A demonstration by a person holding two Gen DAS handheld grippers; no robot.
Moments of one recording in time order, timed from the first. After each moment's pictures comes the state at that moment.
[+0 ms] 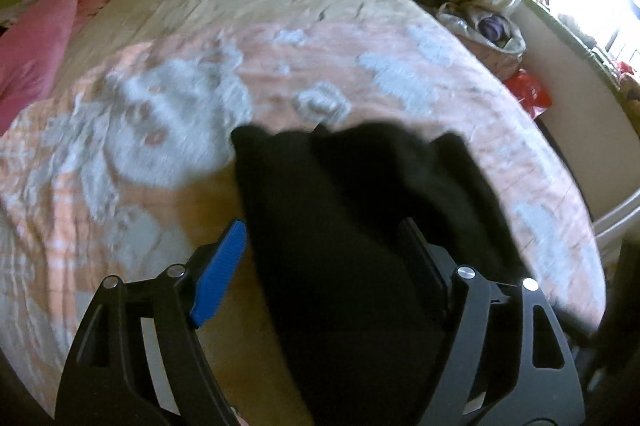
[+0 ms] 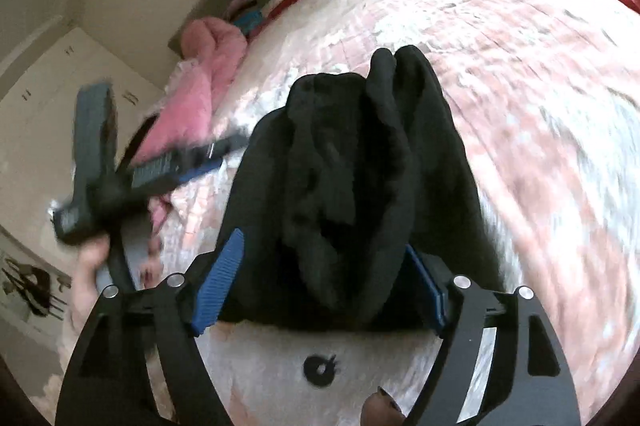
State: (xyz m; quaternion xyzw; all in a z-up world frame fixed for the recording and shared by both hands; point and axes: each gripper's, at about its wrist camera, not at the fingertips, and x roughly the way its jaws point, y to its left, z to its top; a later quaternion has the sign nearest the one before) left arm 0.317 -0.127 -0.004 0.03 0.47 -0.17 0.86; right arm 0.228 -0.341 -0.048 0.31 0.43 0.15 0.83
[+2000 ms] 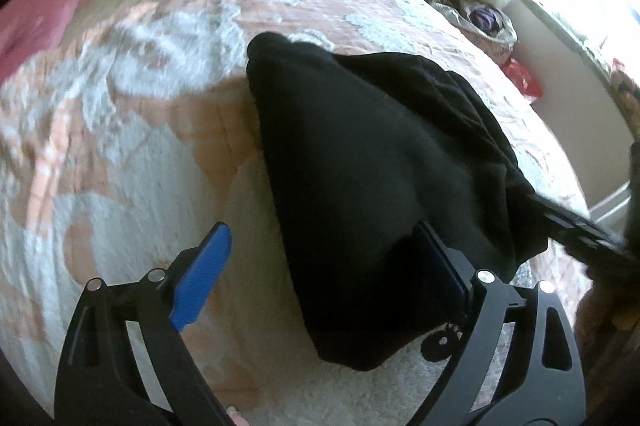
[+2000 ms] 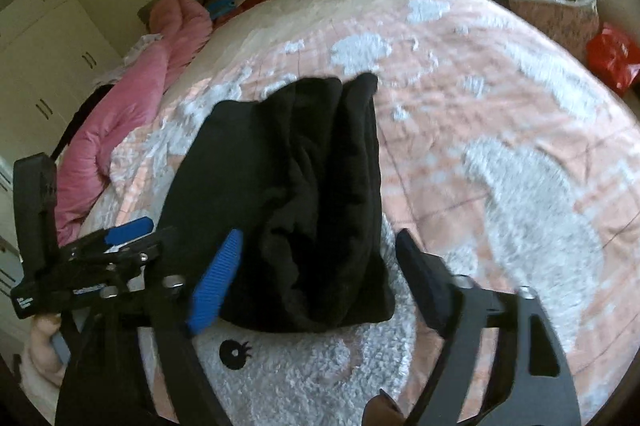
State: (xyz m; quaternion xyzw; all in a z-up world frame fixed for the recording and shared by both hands) left arm 0.249 -0.117 -0.030 -0.01 0.49 -0.18 0.85; right arm 0.211 -0.356 -0.049 0.22 0.44 0.08 0.87
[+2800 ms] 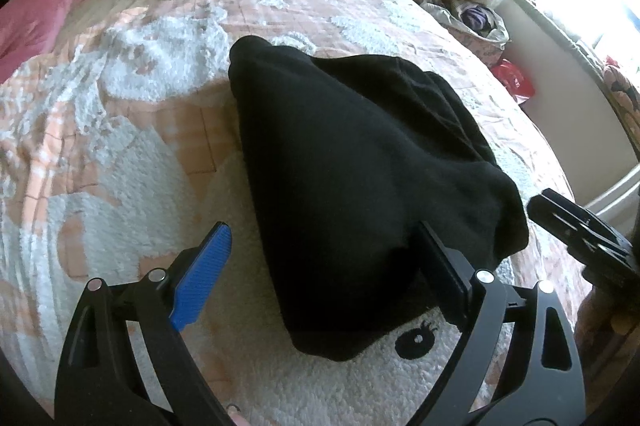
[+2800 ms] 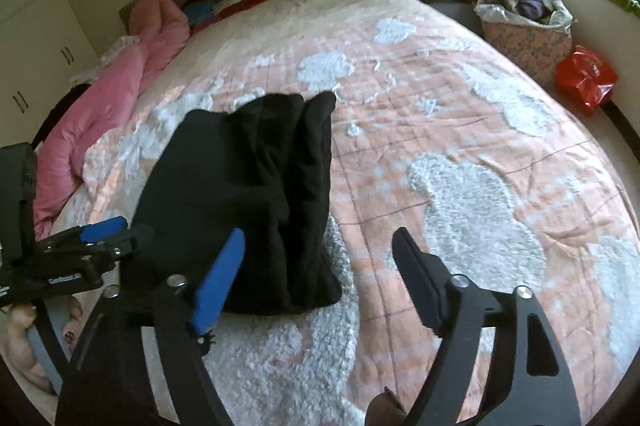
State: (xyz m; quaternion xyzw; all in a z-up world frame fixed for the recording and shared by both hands) left arm 0.238 -0.130 -0.017 0.00 0.48 -0.20 0.85; right arm 0.176 -0.369 -0.020 0.17 0.41 0.01 0.90
